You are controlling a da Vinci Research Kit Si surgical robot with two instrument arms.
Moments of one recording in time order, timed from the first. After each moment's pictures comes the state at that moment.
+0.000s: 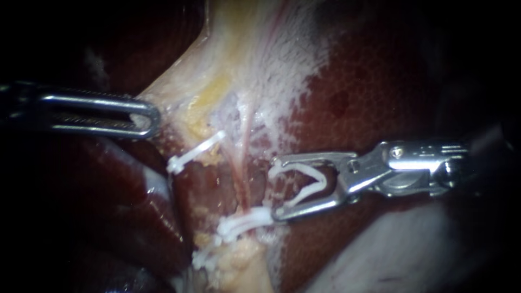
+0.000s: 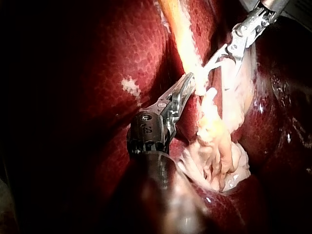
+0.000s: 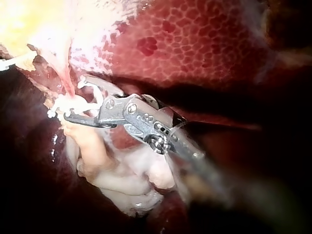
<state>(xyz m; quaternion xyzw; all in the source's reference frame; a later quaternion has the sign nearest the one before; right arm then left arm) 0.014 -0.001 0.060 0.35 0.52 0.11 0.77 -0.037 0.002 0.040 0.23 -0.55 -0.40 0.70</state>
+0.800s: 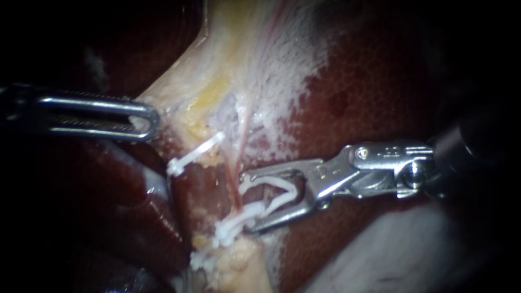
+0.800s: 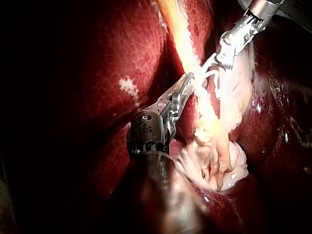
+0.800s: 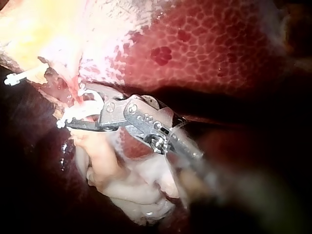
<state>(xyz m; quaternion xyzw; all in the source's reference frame) 0.018 -0.001 0.061 0.36 0.52 0.10 0.77 -0.037 0.002 0.039 0.23 -0.55 -0.40 0.70</state>
